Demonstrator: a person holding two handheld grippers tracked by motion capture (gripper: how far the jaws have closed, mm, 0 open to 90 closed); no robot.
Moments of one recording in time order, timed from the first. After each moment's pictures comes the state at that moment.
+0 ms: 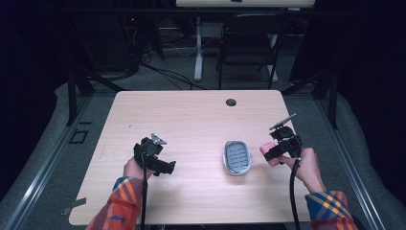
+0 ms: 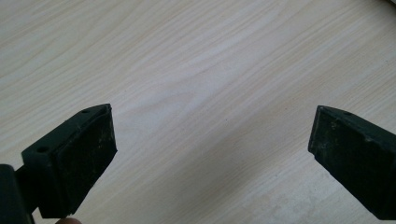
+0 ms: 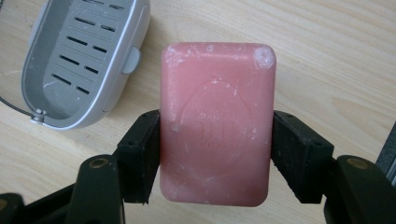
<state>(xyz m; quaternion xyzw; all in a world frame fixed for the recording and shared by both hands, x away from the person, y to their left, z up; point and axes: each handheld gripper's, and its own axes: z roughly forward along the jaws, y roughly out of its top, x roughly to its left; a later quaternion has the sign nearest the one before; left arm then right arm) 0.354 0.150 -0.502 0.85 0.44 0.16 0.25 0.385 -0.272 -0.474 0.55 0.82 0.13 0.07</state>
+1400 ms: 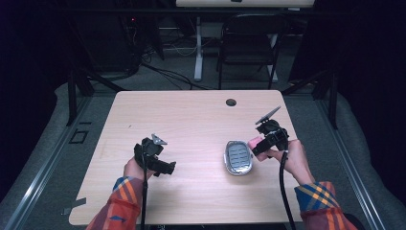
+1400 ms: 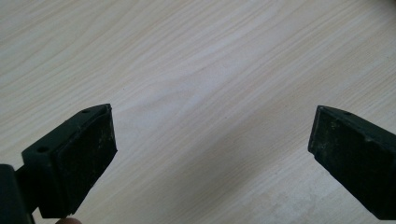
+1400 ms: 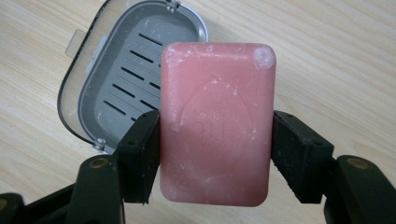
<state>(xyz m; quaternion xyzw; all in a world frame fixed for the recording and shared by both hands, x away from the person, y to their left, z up) 0.354 0.149 -0.504 0.85 0.43 0.16 0.25 0.399 -0.232 -0.458 0.52 0.84 0.13 0.07</state>
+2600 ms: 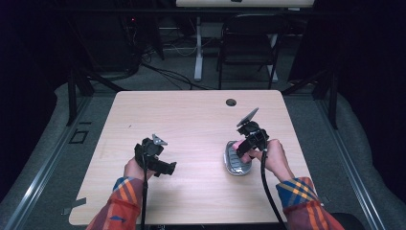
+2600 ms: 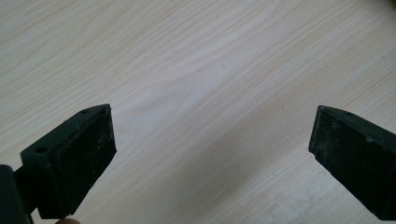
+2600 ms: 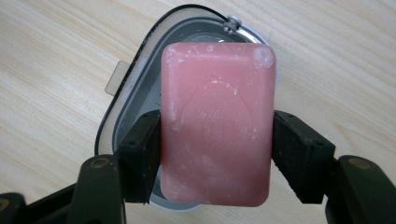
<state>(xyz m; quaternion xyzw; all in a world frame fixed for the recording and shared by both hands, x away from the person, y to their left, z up) 0.354 0.149 -0.504 0.85 0.43 0.16 0.25 0.414 -0.183 -0.481 0.51 0.85 0.12 0.04</state>
